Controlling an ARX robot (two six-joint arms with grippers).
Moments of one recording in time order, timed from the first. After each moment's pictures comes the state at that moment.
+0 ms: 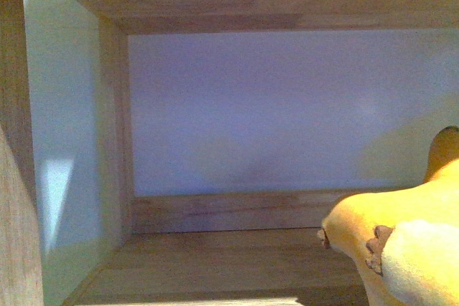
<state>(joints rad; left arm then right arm) 0.00 0.00 0.01 -0.01 0.00 0.00 -0.17 0.20 0.08 0.18 -0.38 0.34</state>
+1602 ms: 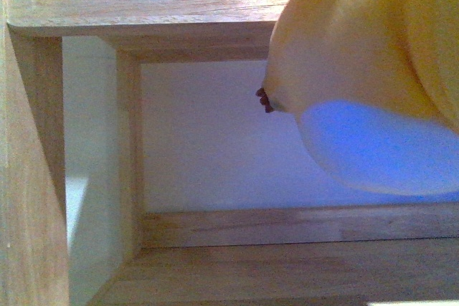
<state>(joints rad) 0.00 0.00 0.01 -0.01 0.00 0.00 0.42 0.50 0.64 0.17 0.06 -0.05</state>
